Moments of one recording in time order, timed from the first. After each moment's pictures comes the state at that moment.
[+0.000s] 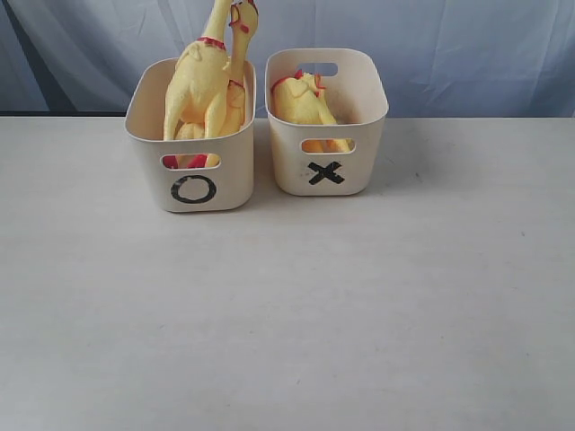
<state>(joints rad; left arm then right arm) 0.00 0.15 -0.34 -0.35 0.09 0.28 0.05 0.00 -0.76 -0.17 1.01 0.26</state>
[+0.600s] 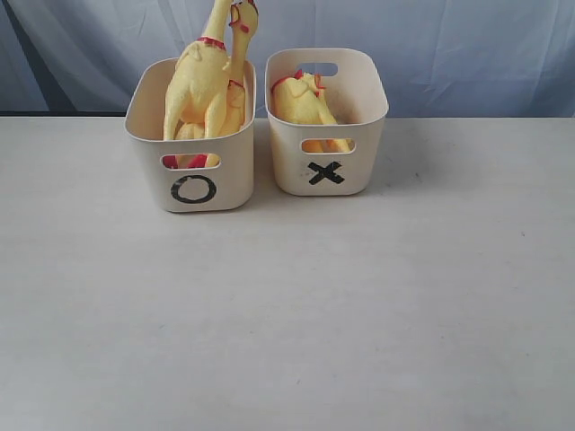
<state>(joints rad) 0.01 0.05 -0.34 -0.30 0.10 0.28 0.05 0.00 -0.76 -0.08 0.13 0.26</state>
